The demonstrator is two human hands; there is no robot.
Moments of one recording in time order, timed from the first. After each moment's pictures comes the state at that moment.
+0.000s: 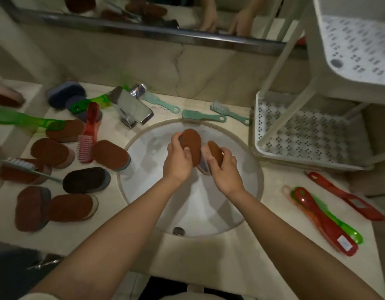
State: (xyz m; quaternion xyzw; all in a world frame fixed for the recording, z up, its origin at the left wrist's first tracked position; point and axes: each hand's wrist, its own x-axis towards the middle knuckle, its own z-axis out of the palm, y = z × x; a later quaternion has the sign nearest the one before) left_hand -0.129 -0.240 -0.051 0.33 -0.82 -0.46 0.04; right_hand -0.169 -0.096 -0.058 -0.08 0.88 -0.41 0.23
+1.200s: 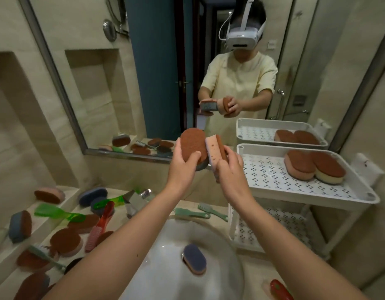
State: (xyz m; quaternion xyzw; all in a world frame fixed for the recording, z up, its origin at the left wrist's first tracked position) left_hand -0.186 -0.197 0.215 0.16 -0.71 -0.61 0.31; right_hand -0.215 -0.072 0.222 -0.22 0.76 -0.61 0.01
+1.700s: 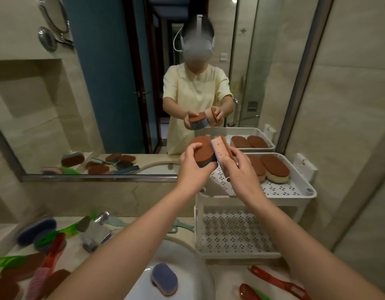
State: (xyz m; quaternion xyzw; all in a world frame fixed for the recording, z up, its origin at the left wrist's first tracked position) left_hand -0.259 -0.109 0.230 0.07 -0.79 -0.56 0.22; right_hand -0.274 0.029 0.237 -0.17 0.80 -0.56 -0.09
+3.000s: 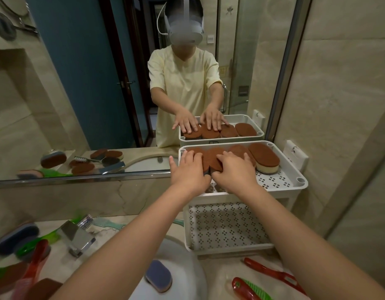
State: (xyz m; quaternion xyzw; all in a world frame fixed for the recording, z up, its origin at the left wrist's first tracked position) left_hand -0.297 -0.084 0.208 0.06 -0.99 -0.11 0.07; right_hand -0.333 0.047 0.208 -0.19 0.97 -0.13 -0.09
